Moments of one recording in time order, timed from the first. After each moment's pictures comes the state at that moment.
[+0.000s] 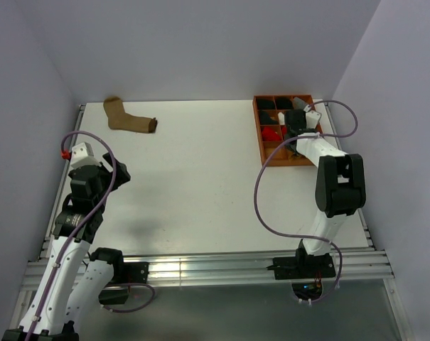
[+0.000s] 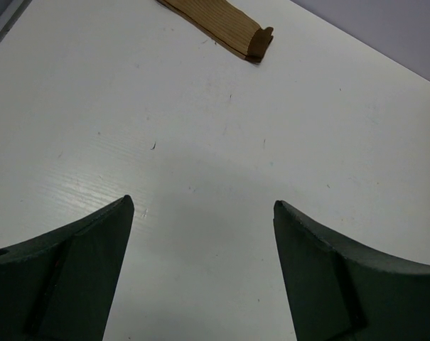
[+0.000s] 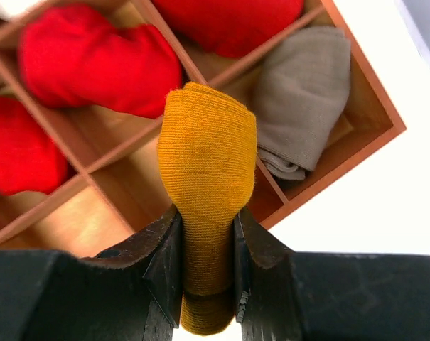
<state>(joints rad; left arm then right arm) -0.17 0.62 0.71 -0.46 -0.30 -0.49 0.05 1.79 1.22 -0.35 0.52 0.45</state>
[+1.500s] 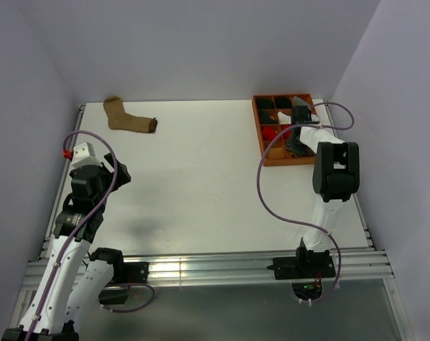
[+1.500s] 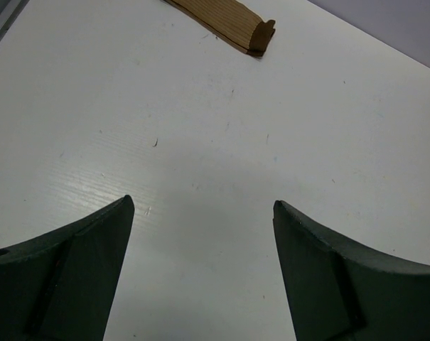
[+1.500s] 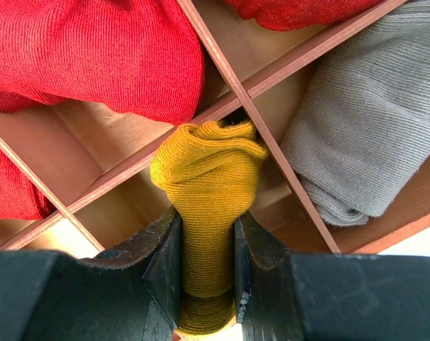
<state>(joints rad) -0.17 0.63 0.71 -0.47 -0.30 -0.47 -0.03 2.00 1.40 -0.49 0.29 0.44</state>
